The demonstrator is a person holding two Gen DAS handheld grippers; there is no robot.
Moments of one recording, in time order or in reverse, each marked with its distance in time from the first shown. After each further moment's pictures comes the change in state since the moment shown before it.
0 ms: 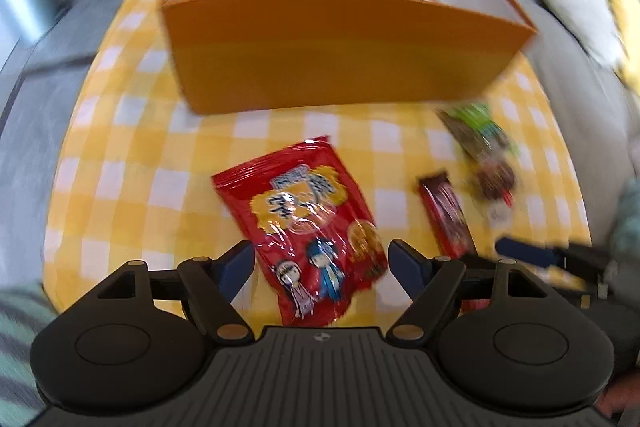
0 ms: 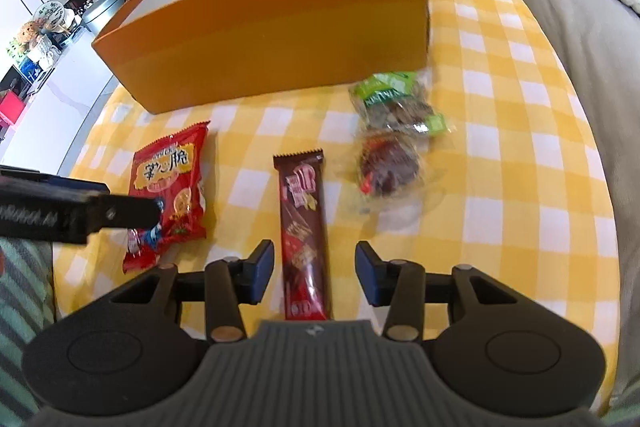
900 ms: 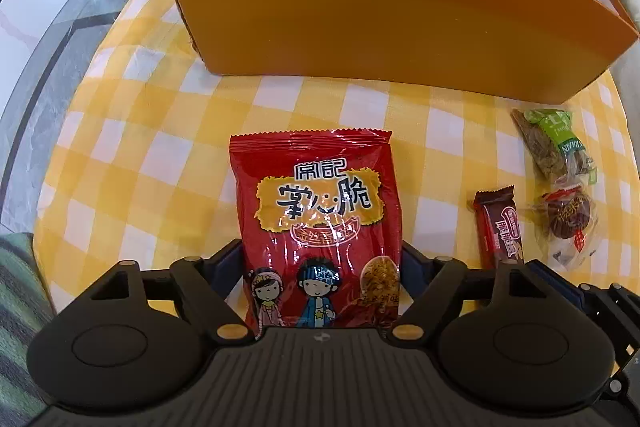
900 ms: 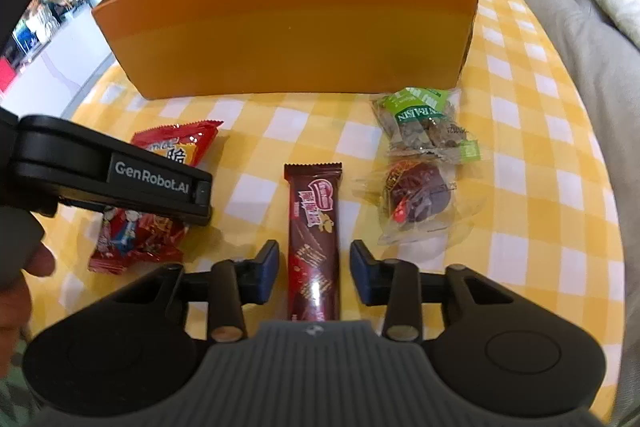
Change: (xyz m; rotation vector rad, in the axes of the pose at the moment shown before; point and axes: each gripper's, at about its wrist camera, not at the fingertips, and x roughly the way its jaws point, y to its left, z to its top) left arm 0.053 -0.014 0.002 -0.097 0.063 0.177; right arm 0.025 0.022 0.002 -0.116 -0.027 -0.074
